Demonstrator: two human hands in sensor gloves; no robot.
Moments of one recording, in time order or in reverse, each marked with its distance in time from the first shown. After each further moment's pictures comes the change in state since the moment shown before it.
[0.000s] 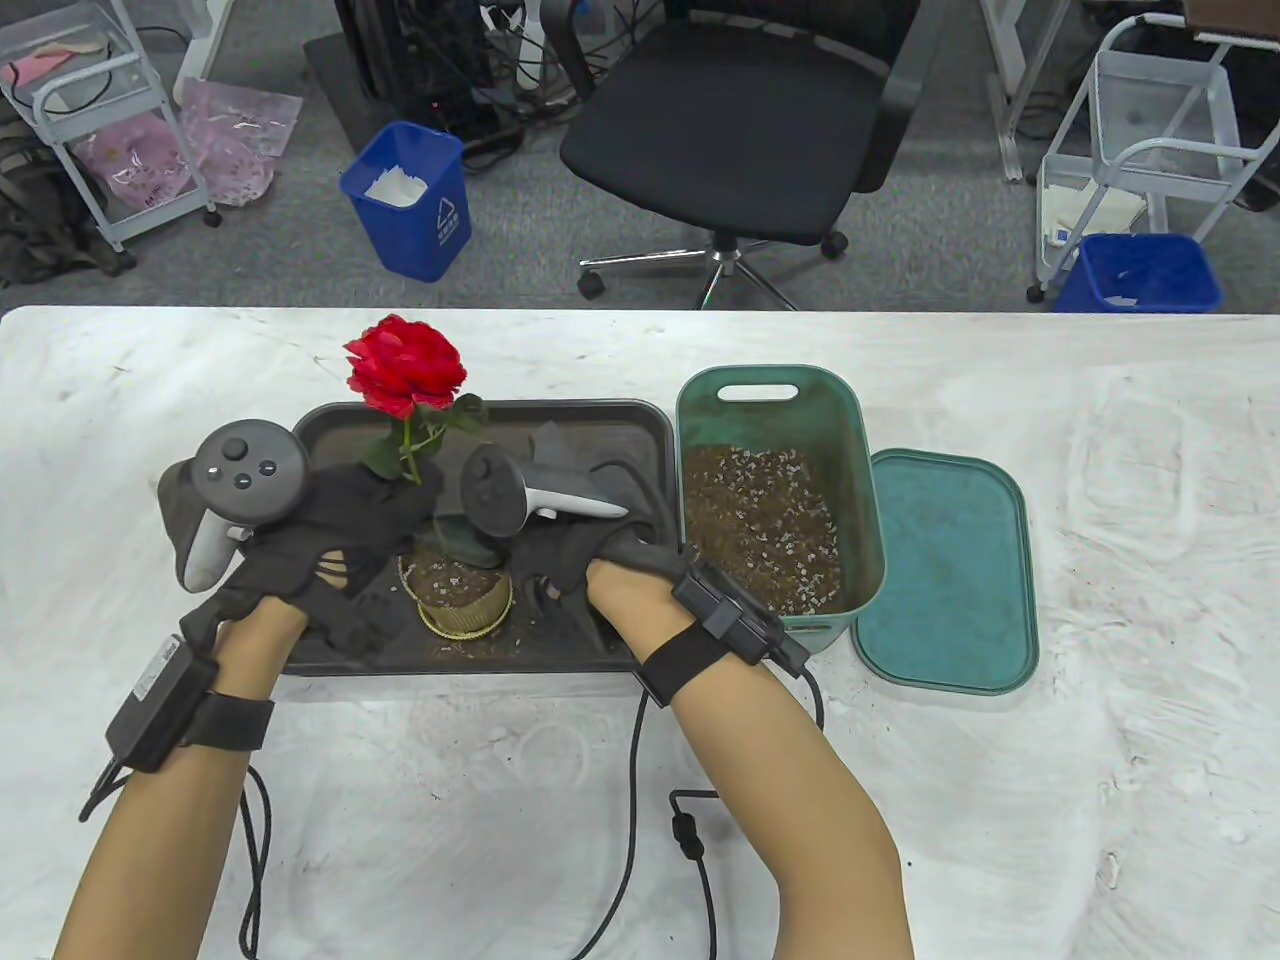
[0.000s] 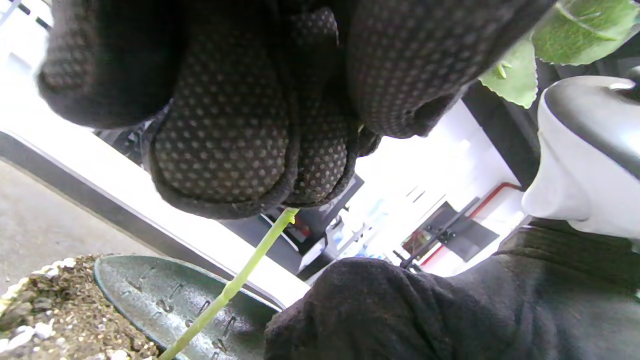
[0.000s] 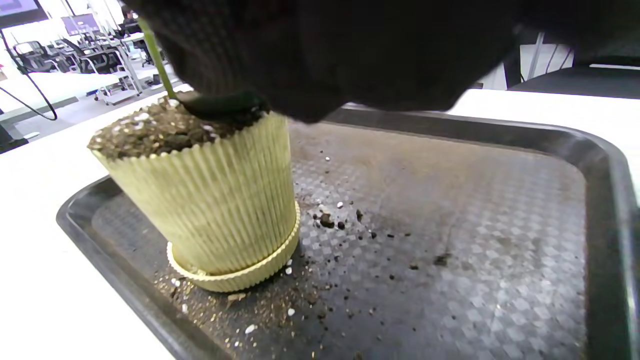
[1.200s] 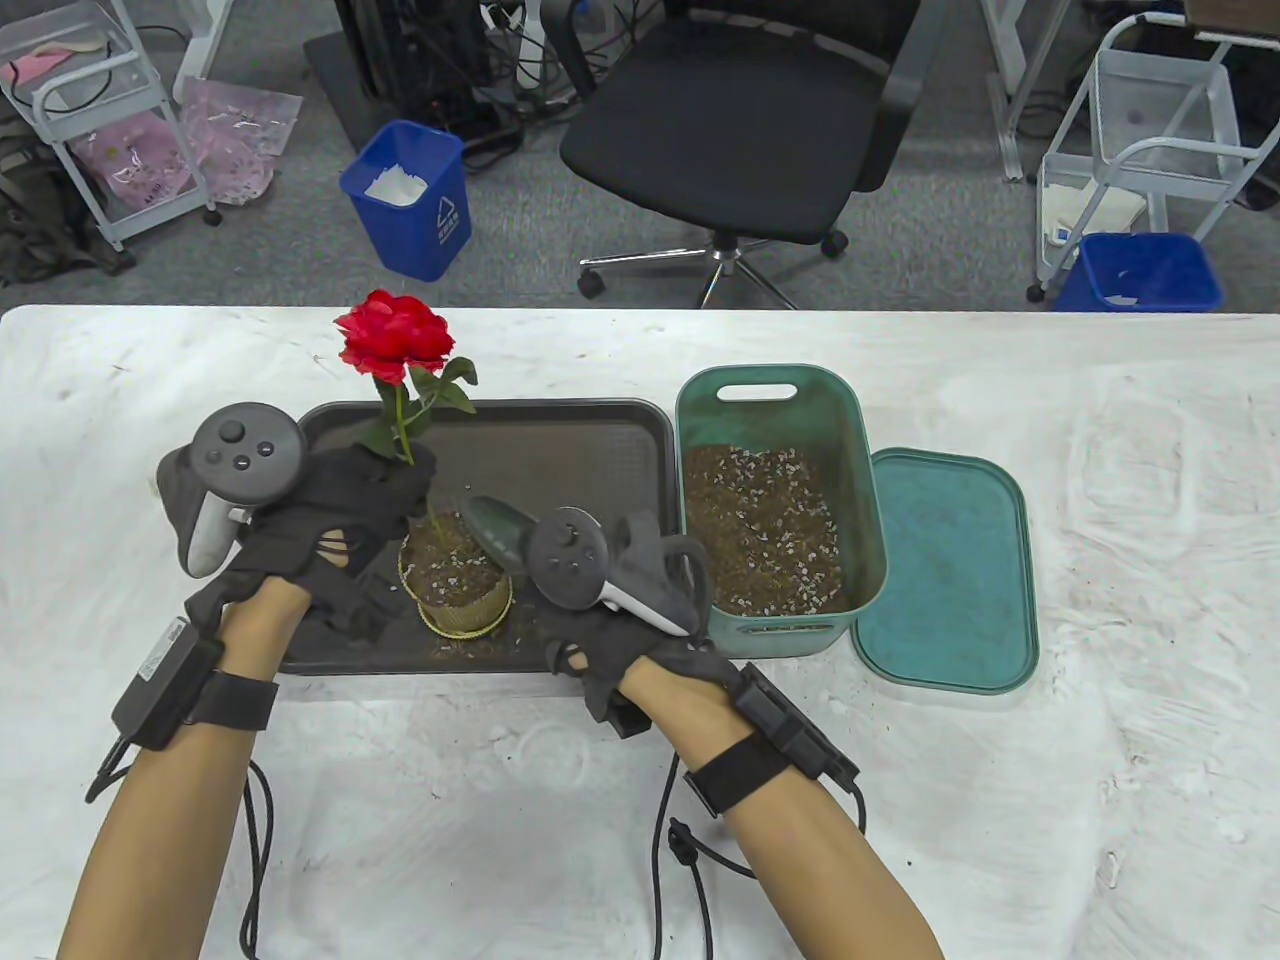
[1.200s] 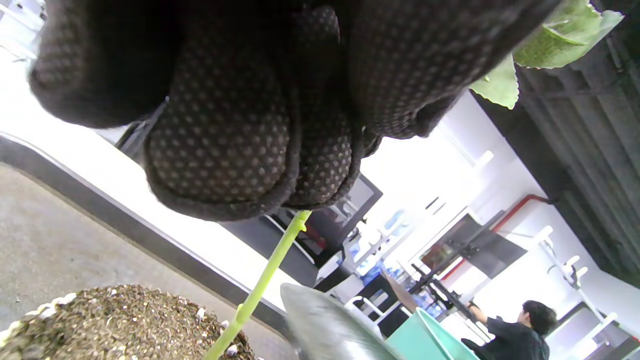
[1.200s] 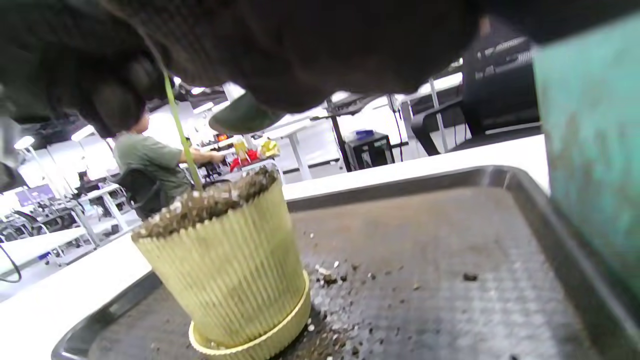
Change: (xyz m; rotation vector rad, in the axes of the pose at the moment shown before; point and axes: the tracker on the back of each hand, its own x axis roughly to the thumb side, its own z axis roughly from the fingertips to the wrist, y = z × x) left_hand -0.007 0.003 -0.015 0.037 0.063 -0.013; right_hand -0.008 0.017 0.087 -0.419 0.132 -0.213
